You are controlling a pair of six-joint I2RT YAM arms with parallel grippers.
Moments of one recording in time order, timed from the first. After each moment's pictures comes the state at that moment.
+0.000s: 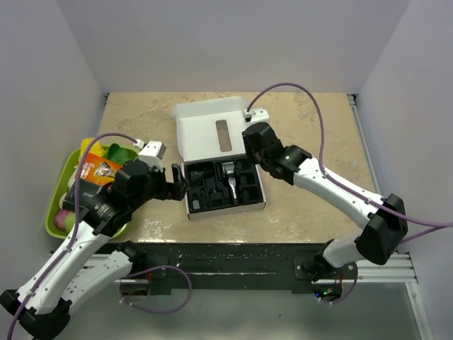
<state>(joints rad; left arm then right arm) -0.59 0.72 0.88 -0.70 -0.10 -0.40 0.77 1.45 1.26 -0.49 0.48 0.27</state>
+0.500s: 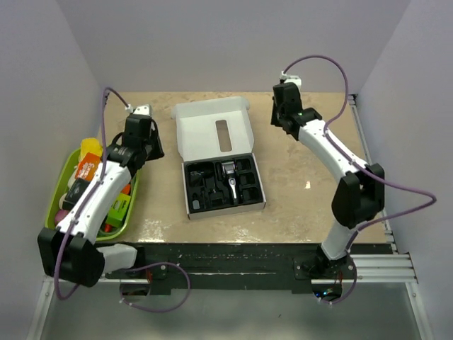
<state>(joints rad) -0.26 1.18 1.11 -0.62 -0.21 -0.35 0.40 1.70 1.55 -0.48 0.42 0.31</state>
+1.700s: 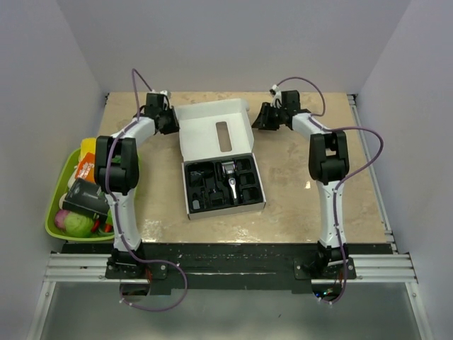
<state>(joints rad) -0.09 2.15 1.61 -0.27 0.12 -0.34 0.18 2.43 1.94 -0.27 -0.45 0.32</state>
